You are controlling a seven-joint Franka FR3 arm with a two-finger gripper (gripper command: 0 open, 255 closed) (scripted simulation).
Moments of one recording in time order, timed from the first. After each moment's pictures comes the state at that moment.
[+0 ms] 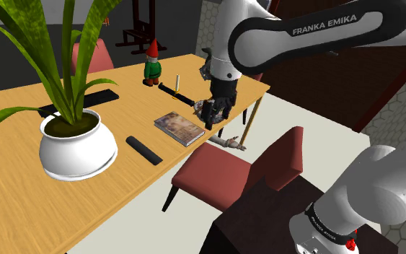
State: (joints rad) arm 0.04 -0.28 0.29 -2.31 0.08 1.96 0.16
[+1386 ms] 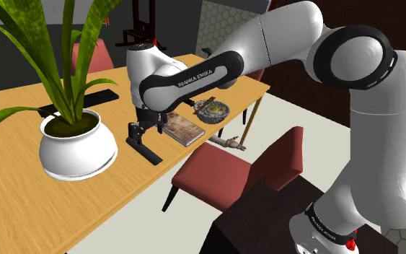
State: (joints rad) arm 0.20 0.55 0.32 -1.66 -0.27 2.13 0.52
